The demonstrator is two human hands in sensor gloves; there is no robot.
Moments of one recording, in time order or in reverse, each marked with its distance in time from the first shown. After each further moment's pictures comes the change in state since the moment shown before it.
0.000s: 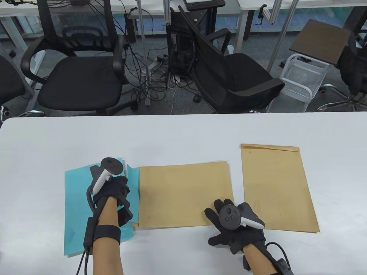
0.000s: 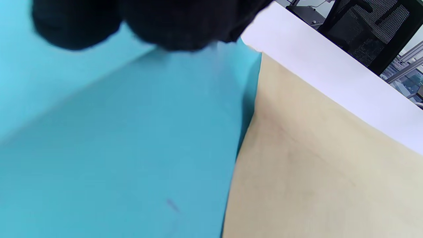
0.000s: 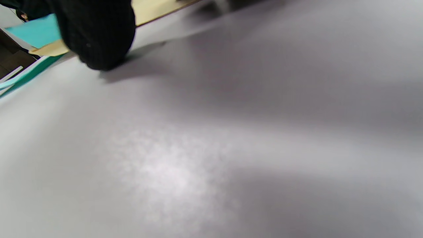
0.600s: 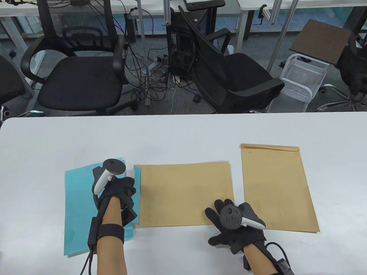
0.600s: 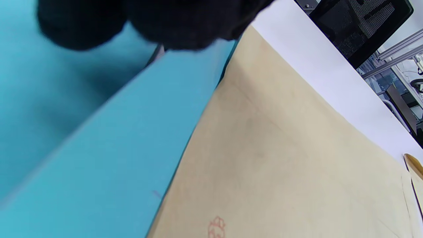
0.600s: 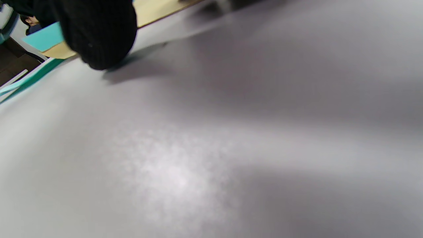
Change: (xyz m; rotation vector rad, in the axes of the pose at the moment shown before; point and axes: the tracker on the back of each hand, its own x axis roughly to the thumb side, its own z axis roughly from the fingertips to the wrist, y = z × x) left_hand 0.006 -0.013 -0.008 -0.123 -0.068 0.103; right_hand -0.002 0.000 0.001 -0.005 -0.012 -0.012
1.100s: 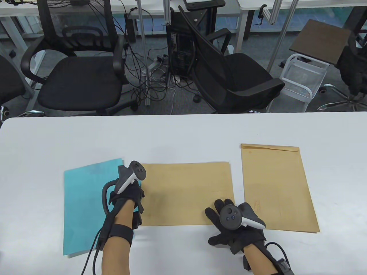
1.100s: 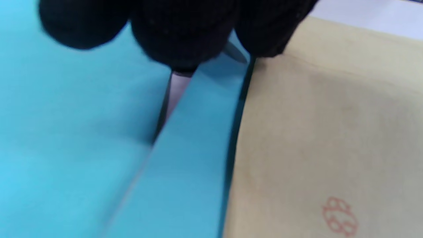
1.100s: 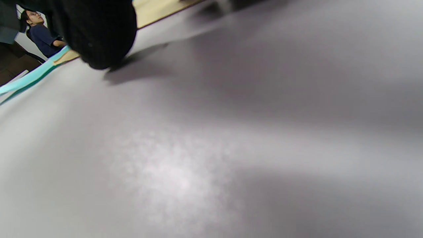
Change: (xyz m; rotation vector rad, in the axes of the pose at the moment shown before) left_hand 0.036 -0.026 0.000 0.159 0.175 -0.496; right_hand 0.000 -0.001 0.001 -0.008 -0.006 -0.009
